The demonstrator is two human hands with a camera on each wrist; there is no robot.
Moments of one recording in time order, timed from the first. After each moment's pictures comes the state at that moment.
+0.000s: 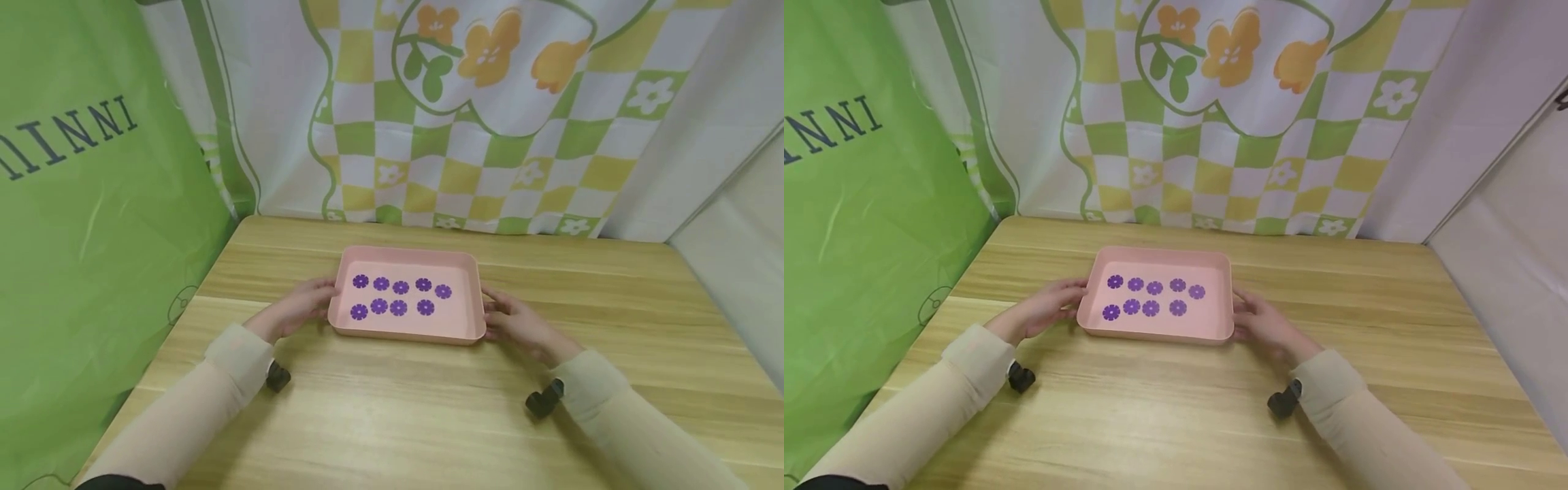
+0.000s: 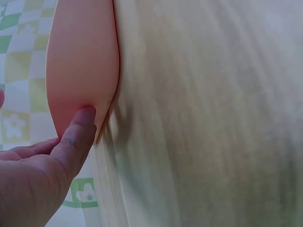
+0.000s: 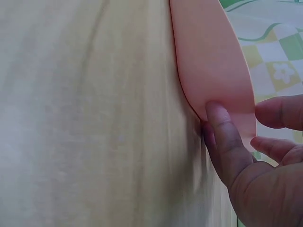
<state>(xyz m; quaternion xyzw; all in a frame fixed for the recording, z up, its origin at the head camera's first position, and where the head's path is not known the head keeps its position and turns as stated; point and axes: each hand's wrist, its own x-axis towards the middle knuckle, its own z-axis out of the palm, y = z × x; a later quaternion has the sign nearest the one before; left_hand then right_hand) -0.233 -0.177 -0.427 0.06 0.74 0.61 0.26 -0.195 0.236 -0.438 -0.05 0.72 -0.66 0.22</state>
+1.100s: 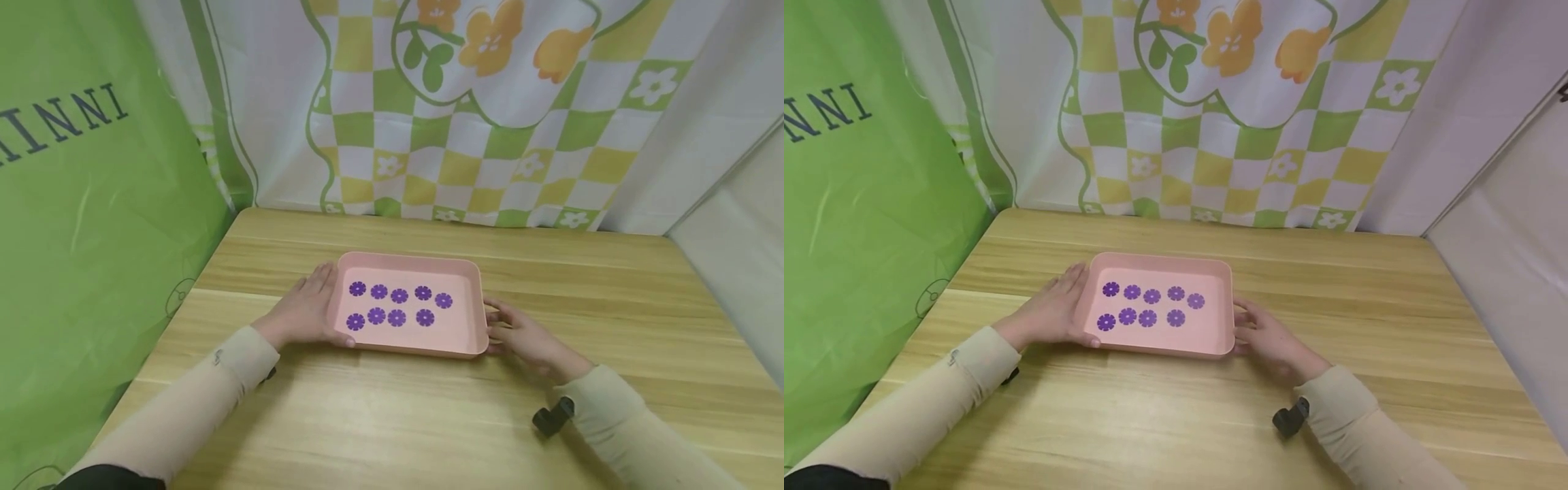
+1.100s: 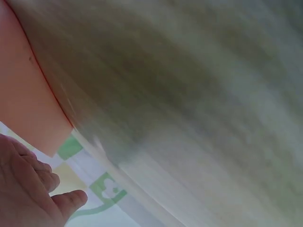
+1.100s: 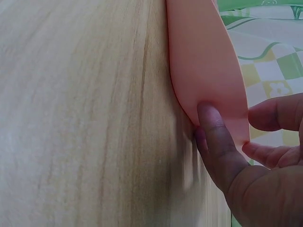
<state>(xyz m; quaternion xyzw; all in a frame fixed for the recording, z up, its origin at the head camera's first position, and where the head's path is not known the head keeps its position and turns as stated) -0.212 -0.172 -0.435 0.24 0.96 0.11 0.10 -0.158 0.231 -0.431 -0.05 0.74 -0.63 0.22</state>
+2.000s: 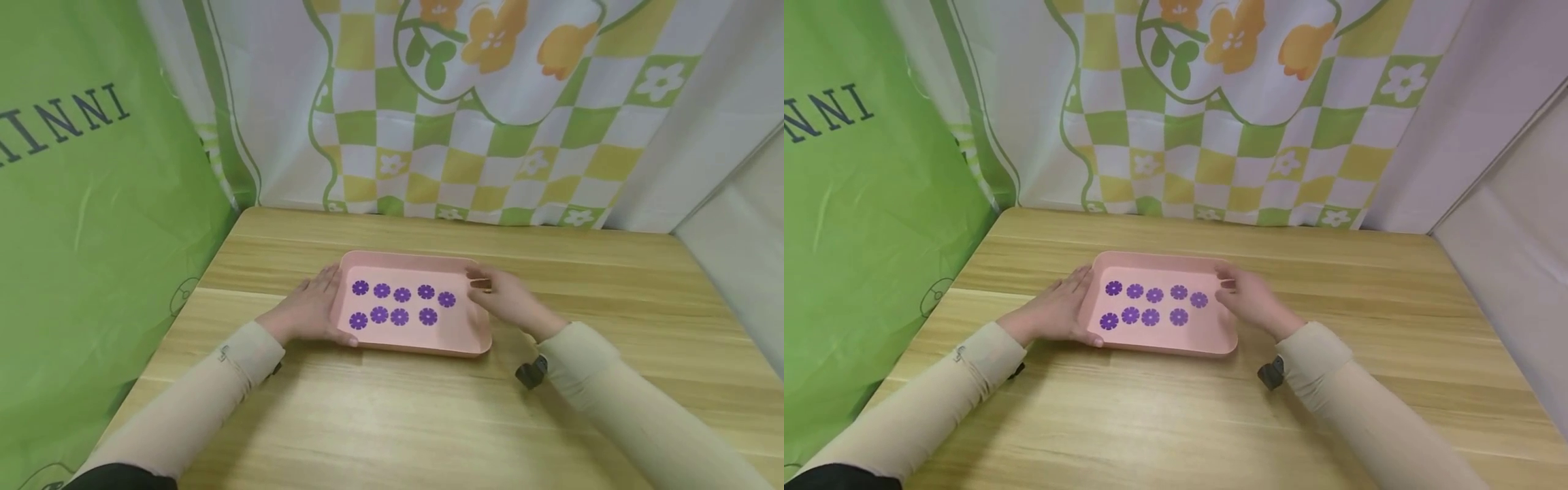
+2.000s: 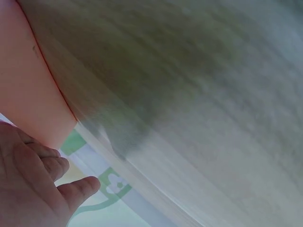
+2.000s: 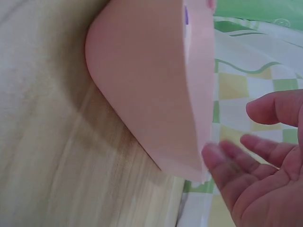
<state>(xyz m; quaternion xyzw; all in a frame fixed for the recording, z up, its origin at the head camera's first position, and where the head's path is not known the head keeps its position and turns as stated) -0.215 -0.169 -0.426 0.23 0.96 0.11 0.14 -0.207 0.205 -0.398 -0.14 0.90 -0.39 0.11</state>
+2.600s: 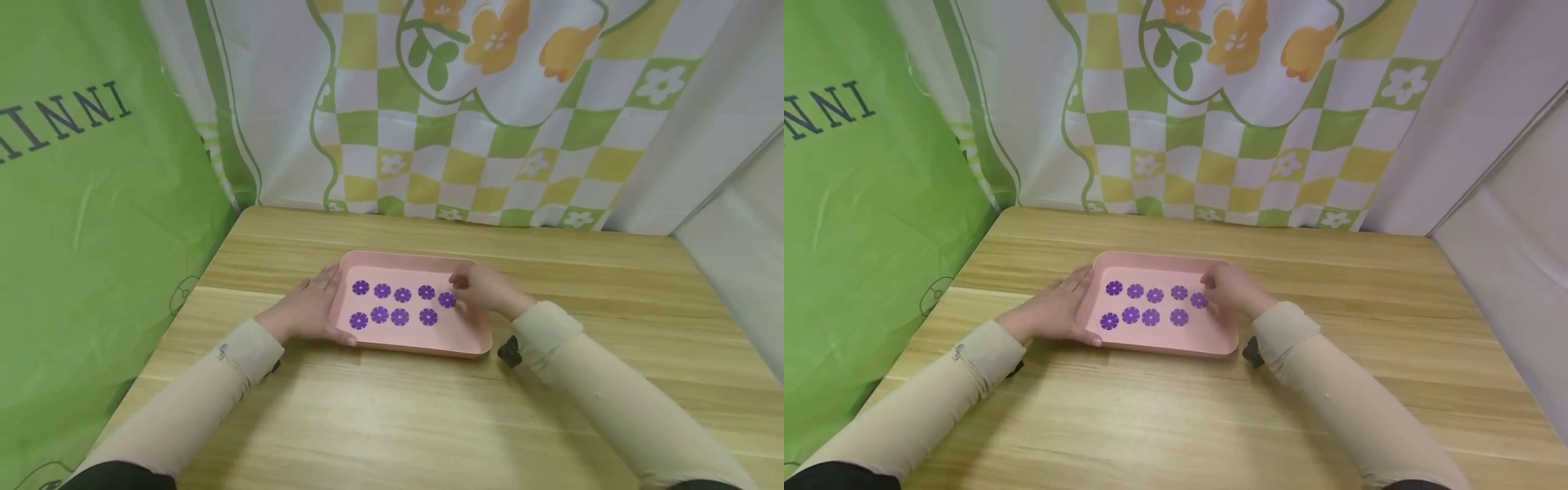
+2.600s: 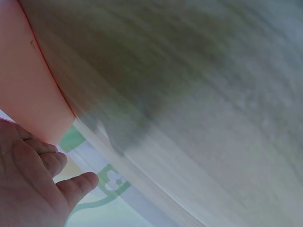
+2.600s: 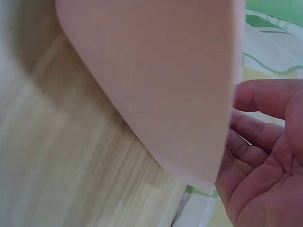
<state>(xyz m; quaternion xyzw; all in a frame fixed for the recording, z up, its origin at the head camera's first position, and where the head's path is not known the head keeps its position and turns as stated) -0.215 -0.172 -0.426 0.24 0.95 0.11 0.15 -0.244 0.180 -0.408 -0.15 0.94 -0.27 0.16</state>
